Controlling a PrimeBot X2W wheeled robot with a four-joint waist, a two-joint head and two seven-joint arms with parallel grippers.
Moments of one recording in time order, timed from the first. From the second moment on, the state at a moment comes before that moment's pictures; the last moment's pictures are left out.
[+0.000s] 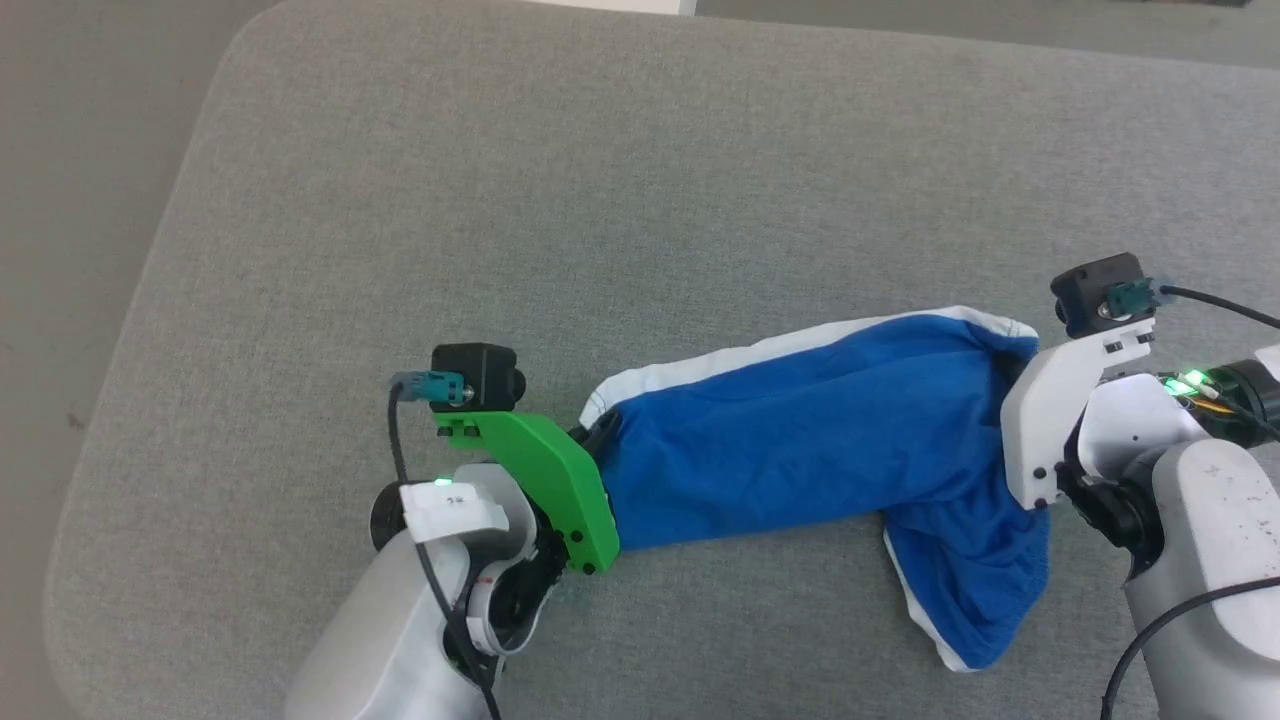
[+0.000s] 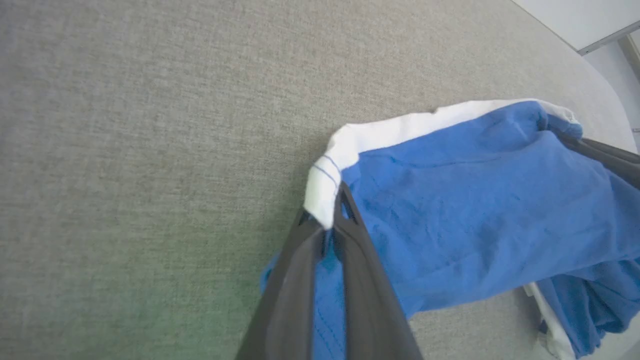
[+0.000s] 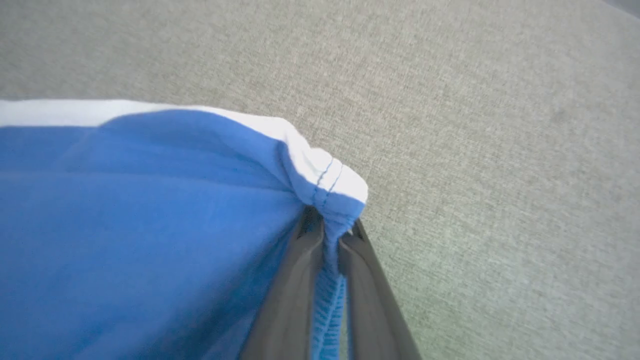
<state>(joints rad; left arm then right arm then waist) -0.35 0.15 -0.46 0.10 -0.72 0.17 0.43 -0.42 -0.22 0.07 0.25 0.14 0.13 0.61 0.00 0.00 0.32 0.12</state>
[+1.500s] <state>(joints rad) -1.46 0.26 -0.28 0.55 -0.51 0.05 -0.03 -1.50 -0.19 0.05 0.57 0.18 0.13 0.08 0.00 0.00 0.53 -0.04</state>
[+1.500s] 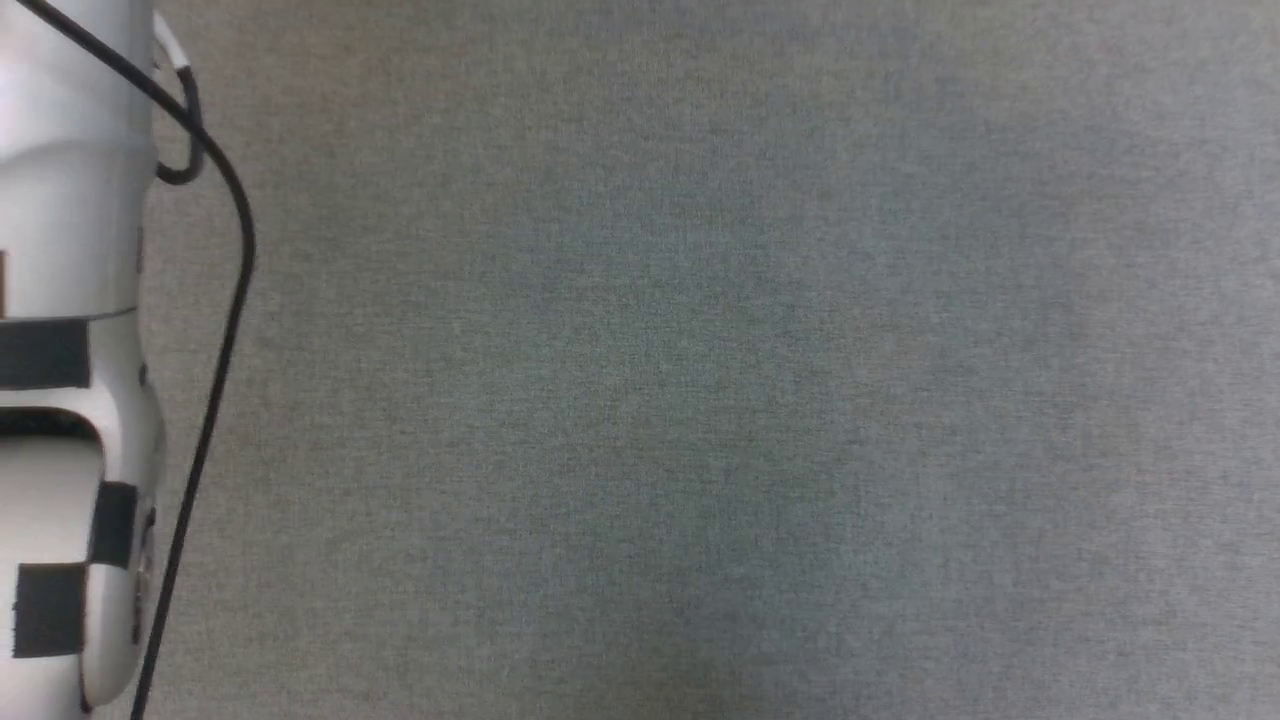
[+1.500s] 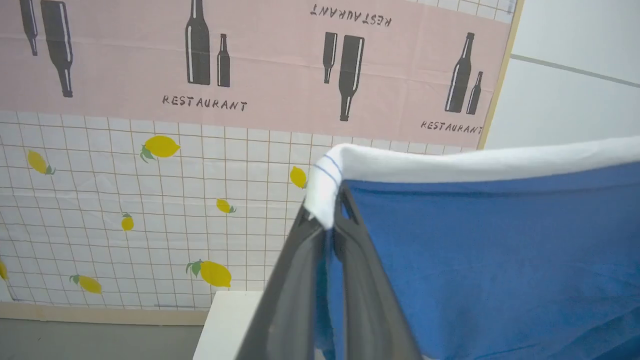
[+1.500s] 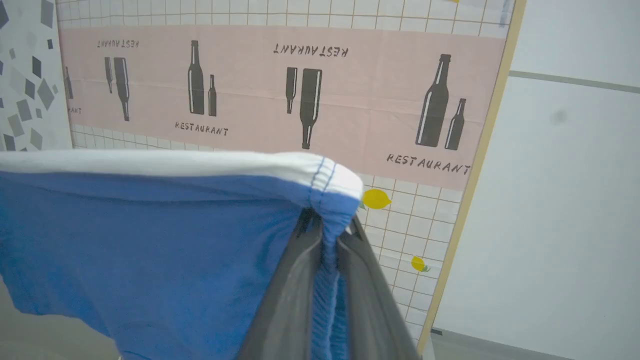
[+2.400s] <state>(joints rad) -0.42 0.23 -0.30 0.21 -0.72 0.04 -0.09 -0.34 -0.40 0.21 0.12 0.71 0.13 0.20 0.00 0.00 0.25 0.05</state>
